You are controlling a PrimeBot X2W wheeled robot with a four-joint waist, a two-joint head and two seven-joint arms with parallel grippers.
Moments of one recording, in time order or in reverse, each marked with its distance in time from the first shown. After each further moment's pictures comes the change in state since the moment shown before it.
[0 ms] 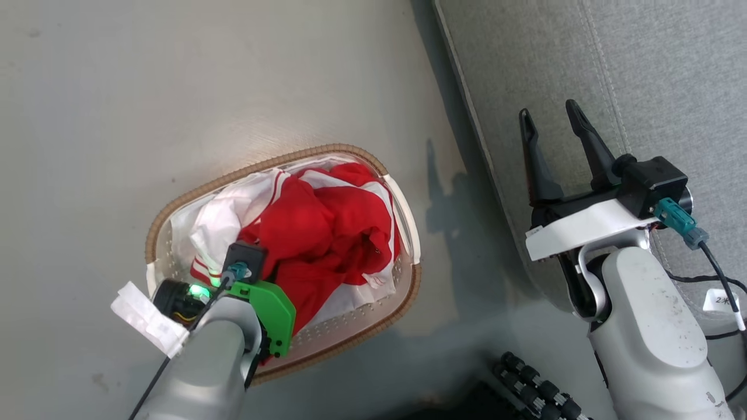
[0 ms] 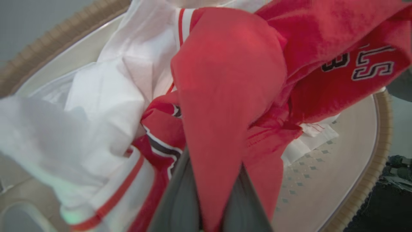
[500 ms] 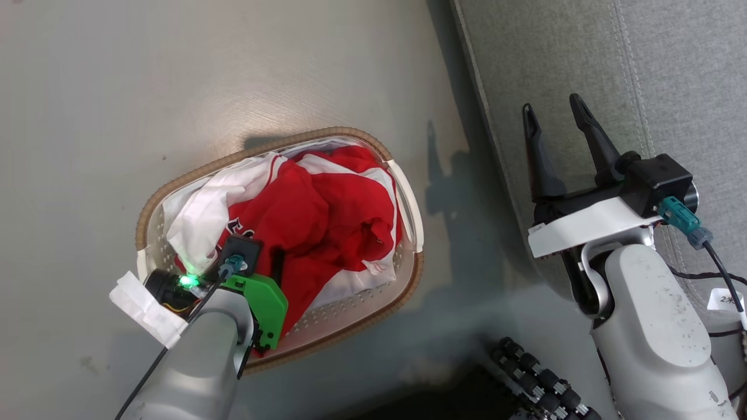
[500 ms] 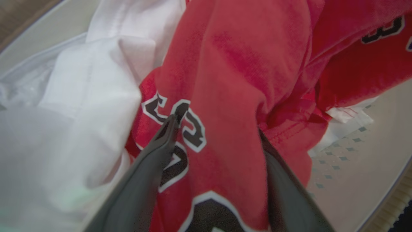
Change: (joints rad) left arm -0.024 0.000 0.062 0.023 0.106 0.036 0.002; right arm 0.001 -0.004 -0.004 -0.024 -0.018 0.000 0.000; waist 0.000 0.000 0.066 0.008
